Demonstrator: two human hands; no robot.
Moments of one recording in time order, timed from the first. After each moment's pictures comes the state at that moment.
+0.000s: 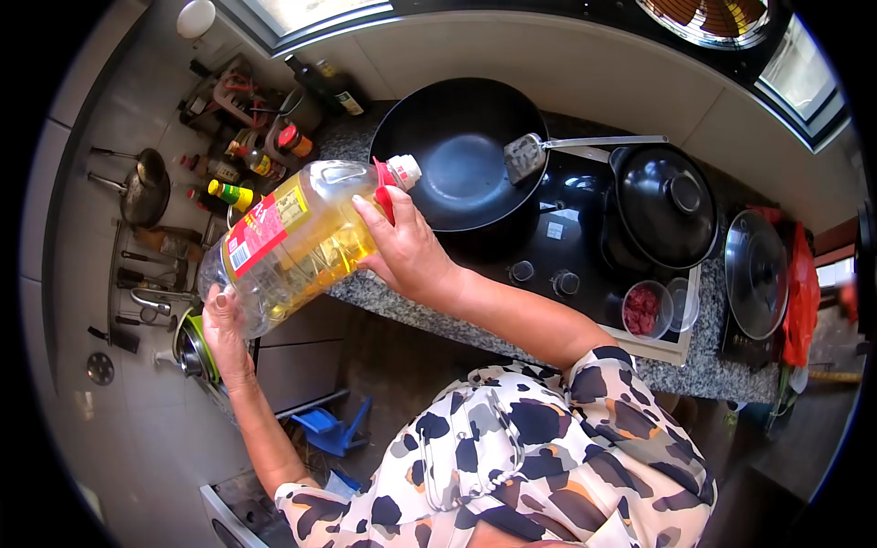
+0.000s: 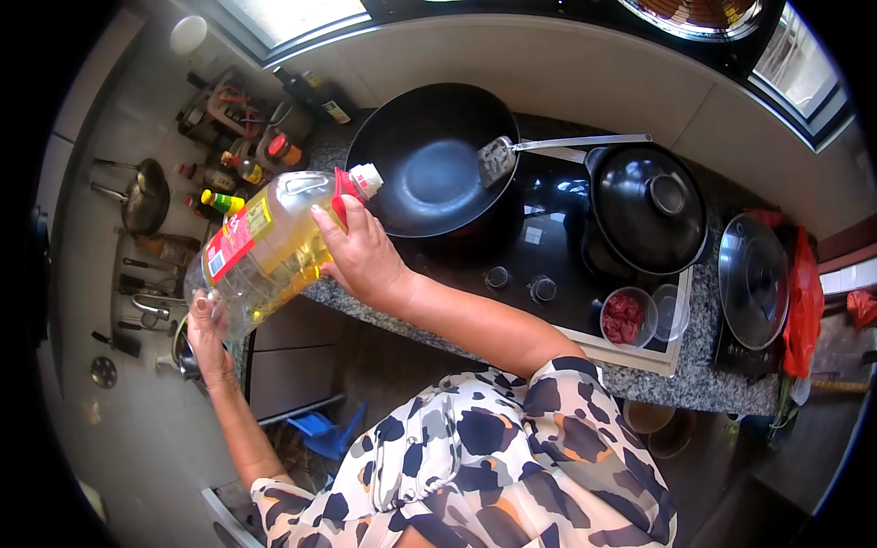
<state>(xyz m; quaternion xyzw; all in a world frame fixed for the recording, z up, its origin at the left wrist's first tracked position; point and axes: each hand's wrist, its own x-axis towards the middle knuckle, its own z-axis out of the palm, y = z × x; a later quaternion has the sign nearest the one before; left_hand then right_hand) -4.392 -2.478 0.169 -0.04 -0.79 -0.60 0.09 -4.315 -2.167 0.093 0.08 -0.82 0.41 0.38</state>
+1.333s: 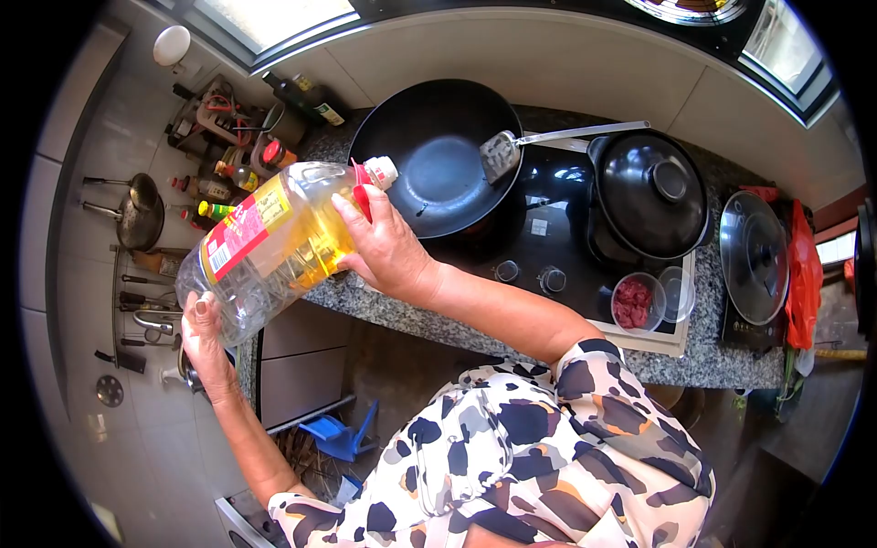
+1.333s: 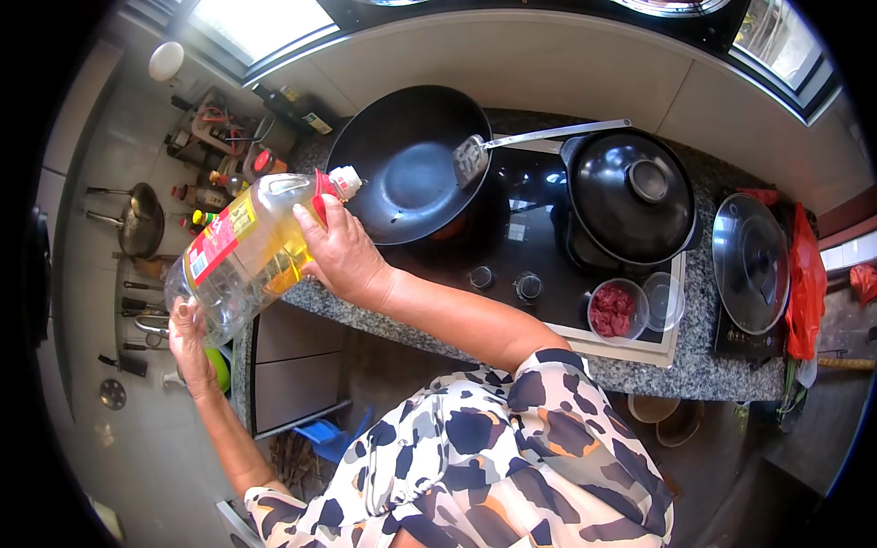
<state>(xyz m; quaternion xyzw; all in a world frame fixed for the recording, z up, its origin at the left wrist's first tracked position) -4.392 -2.453 0.203 -0.08 -0.81 -0.57 0.11 -4.322 -2.154 0.092 0.06 -0.81 0.42 0.41</state>
